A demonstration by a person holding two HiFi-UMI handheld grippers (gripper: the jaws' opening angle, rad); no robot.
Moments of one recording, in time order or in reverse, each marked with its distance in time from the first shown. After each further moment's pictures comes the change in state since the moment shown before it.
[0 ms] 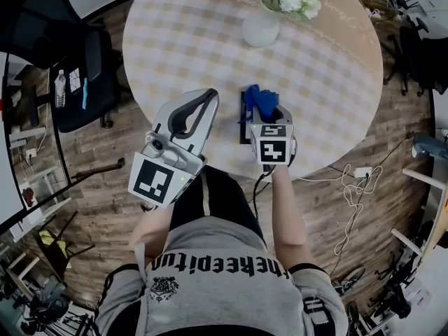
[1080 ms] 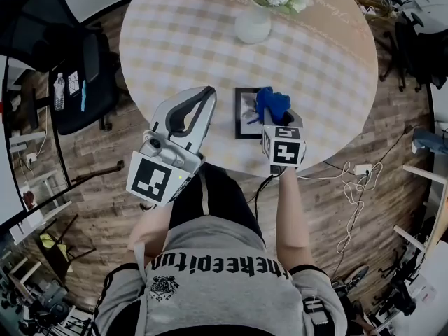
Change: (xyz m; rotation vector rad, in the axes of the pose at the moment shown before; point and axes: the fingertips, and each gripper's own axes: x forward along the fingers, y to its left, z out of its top) left arm -0.006 -0.006 0.006 0.007 -0.010 -0.012; right arm -0.022 -0.031 -0.018 0.075 -0.007 -0.048
